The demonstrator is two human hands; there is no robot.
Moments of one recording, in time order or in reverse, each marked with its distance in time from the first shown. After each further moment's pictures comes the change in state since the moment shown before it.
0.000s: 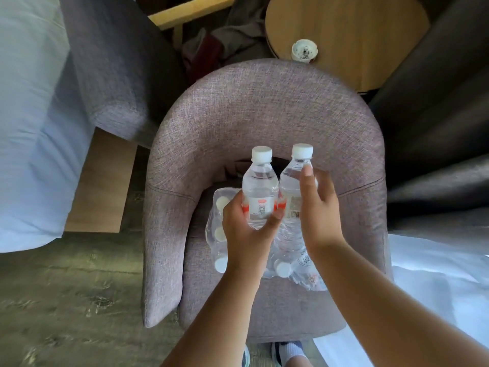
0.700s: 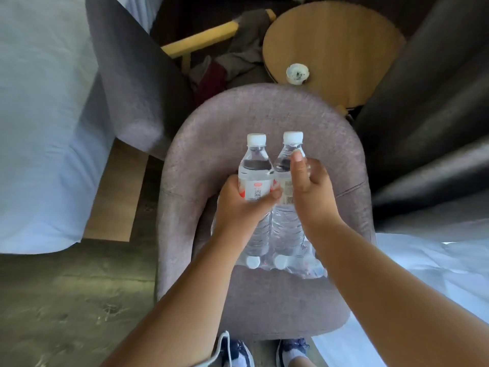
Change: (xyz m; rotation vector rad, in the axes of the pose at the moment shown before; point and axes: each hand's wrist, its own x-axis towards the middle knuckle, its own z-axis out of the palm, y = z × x) left_hand 0.005 0.079 -0.019 0.055 -0.114 -0.084; right_hand -0.011 -0.053 -0.010 -0.057 -0.070 -0.080
